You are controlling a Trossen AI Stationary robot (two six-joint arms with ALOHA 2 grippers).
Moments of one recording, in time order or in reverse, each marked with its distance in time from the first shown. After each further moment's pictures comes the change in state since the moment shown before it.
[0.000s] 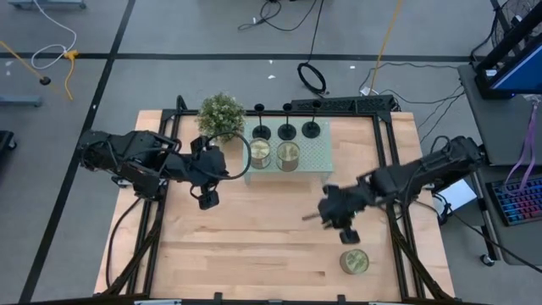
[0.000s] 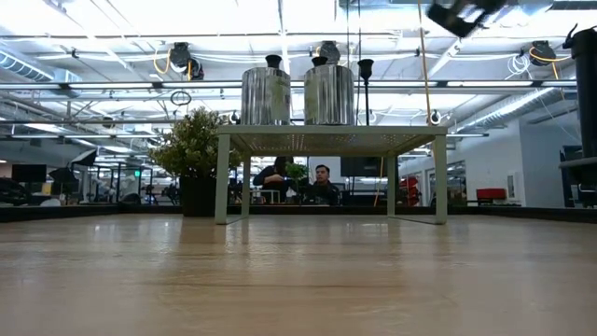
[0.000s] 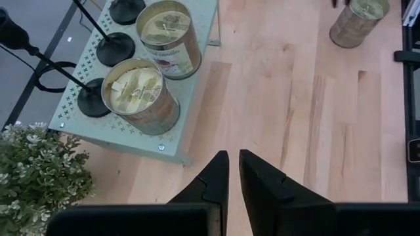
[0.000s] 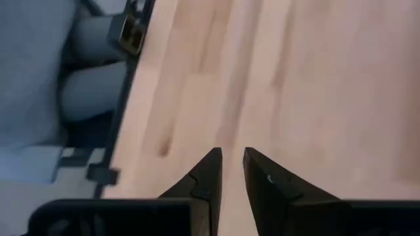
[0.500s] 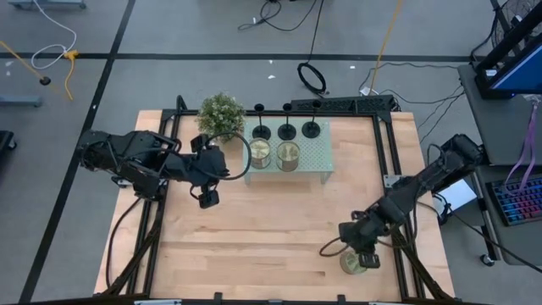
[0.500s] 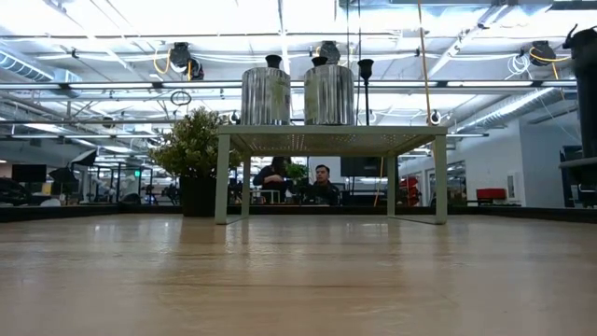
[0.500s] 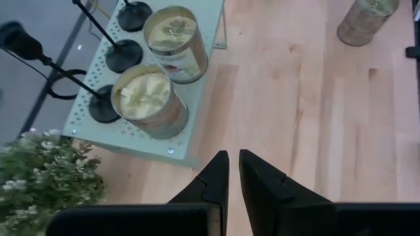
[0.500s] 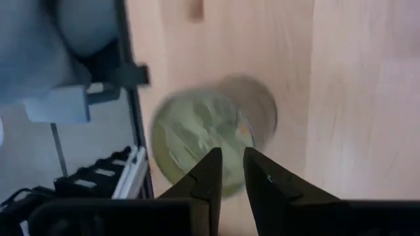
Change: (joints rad) left arm 0.000 0.000 0.000 0.000 -0.031 0.037; right arm 0.282 0.001 -0.226 -0.015 -0.130 0.513
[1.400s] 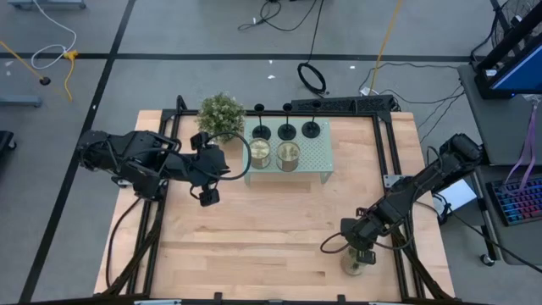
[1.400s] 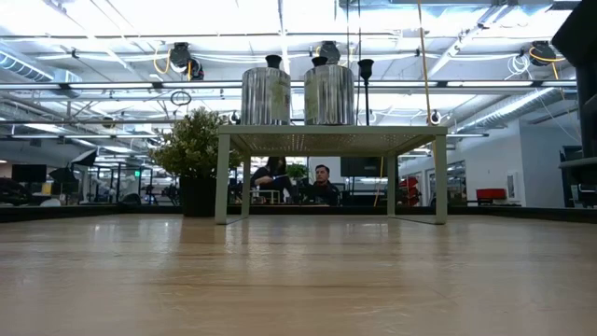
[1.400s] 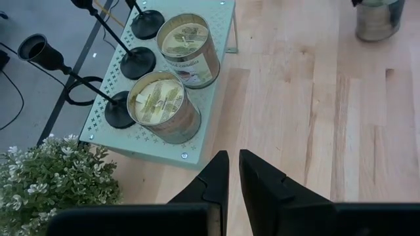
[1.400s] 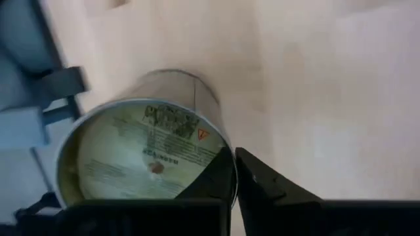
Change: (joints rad) left arm 0.000 0.000 0.000 0.000 -0.047 0.029; right arm 0.021 0.001 -0.141 0.040 0.072 0.116
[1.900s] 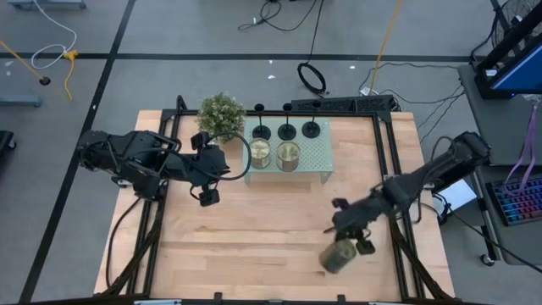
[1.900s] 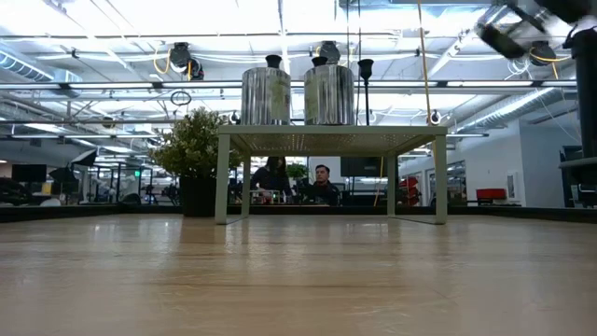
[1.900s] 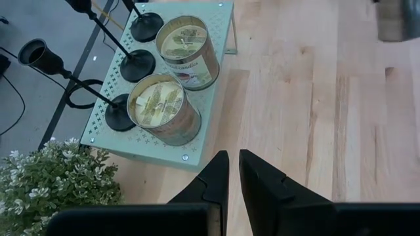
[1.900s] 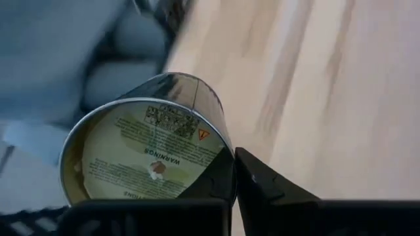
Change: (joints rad) left arm 0.000 0.000 0.000 0.005 0.000 0.018; right arm -0.154 -0.149 0.085 0.204 0.040 -0.553
